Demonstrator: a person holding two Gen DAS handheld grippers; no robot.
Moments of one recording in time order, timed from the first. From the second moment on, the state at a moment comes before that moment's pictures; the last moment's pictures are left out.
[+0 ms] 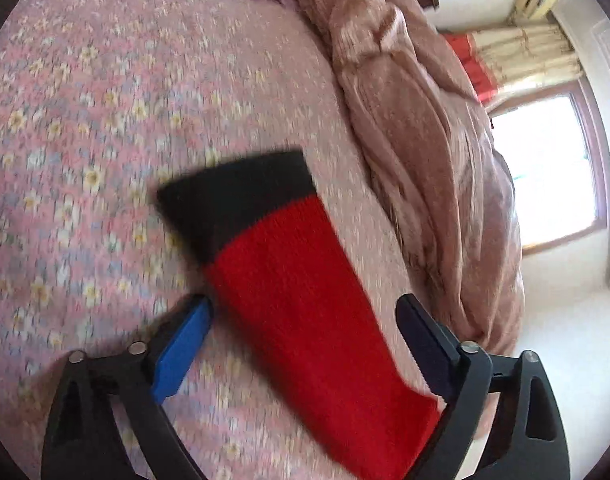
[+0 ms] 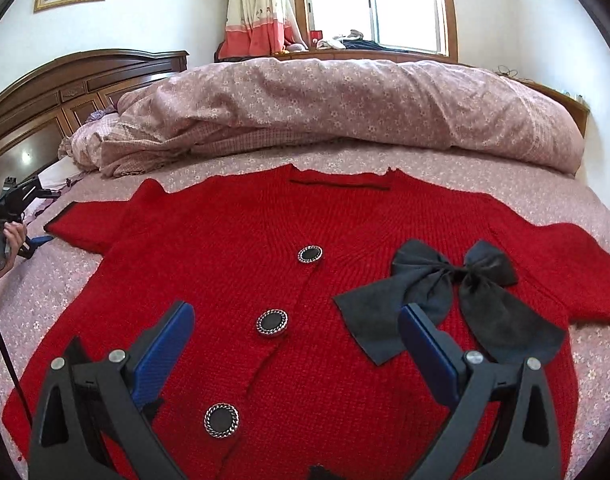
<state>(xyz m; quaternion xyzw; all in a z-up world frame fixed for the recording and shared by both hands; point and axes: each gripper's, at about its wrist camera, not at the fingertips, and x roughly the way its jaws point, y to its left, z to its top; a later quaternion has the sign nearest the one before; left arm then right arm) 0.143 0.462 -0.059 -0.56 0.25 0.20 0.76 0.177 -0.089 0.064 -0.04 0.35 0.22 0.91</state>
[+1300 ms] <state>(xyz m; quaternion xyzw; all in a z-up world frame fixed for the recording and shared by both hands) 0.308 -0.068 0.038 -0.11 0.30 -0.09 0.94 0.188 -0.289 0.159 0.09 0.27 0.03 0.96</state>
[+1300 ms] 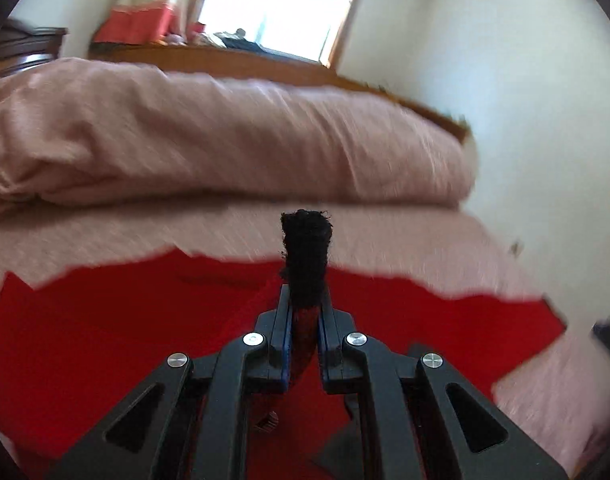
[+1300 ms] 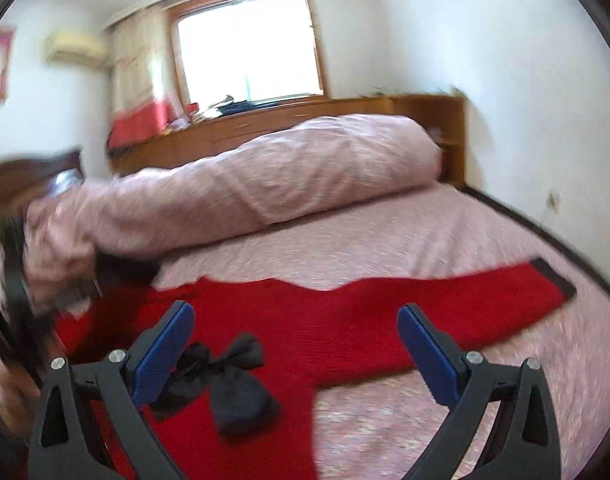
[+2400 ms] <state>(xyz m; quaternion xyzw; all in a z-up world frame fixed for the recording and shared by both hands) 0.293 -0.135 0.009 -0.04 0.31 -0.12 0.94 0.195 -0.326 0.125 0.16 0.34 0.02 0.93</state>
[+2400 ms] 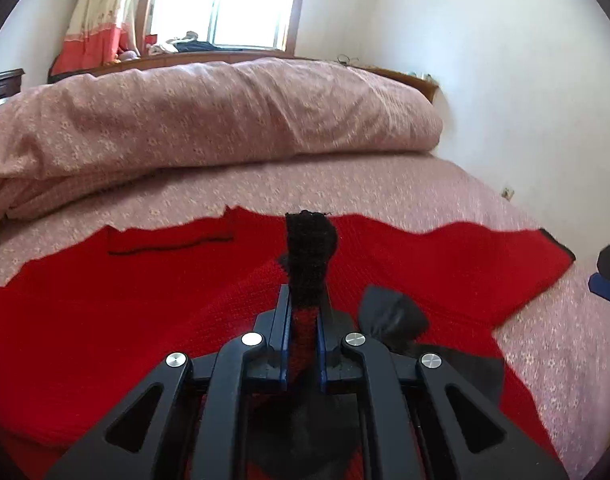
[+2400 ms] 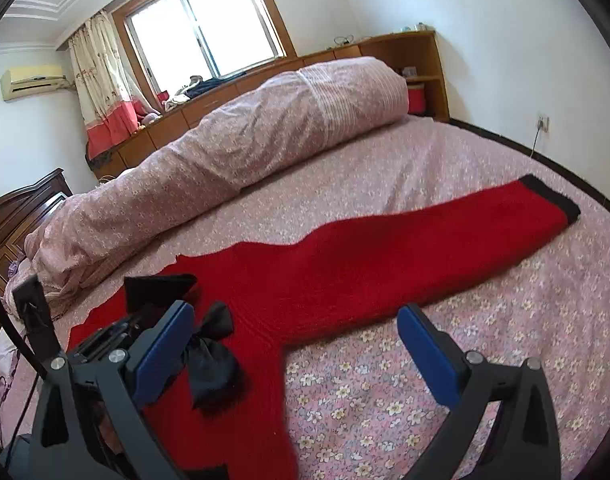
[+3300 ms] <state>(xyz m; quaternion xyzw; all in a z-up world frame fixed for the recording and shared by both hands) 0.290 -0.138 -0.007 -0.18 0.38 -0.10 0.90 0.165 -0.400 0.114 0.22 0.35 -0.01 0.91</state>
